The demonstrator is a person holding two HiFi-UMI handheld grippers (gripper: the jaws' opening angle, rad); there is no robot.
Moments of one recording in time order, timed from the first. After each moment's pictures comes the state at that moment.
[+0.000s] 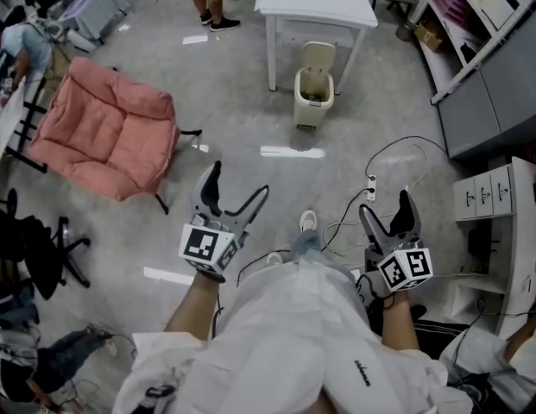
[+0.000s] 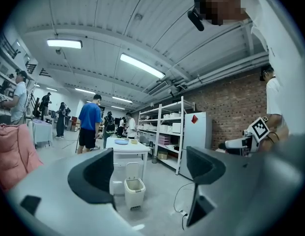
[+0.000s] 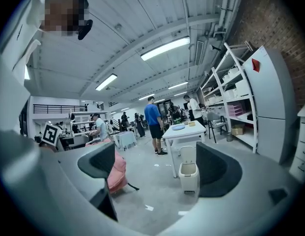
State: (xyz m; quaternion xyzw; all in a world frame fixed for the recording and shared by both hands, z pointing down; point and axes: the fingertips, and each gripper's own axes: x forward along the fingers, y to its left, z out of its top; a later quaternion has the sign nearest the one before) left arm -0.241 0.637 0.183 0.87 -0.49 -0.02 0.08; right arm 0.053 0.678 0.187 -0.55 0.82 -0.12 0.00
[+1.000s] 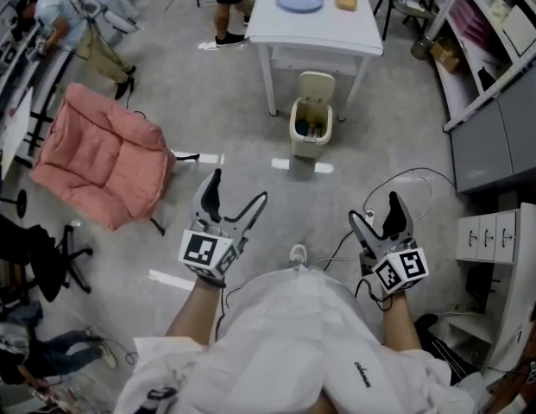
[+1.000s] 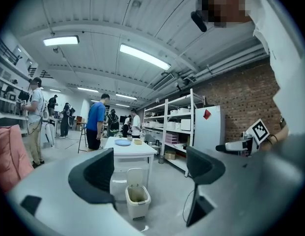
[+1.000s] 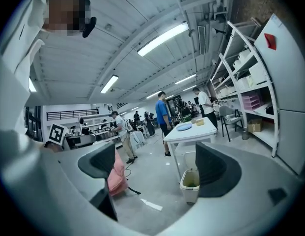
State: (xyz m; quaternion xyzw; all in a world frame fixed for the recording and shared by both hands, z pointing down) left arm -0.125 0.442 0.177 0.85 -0.52 0.00 0.08; right arm 0.147 0.460 0.195 -0.48 0.86 -0.15 0.01
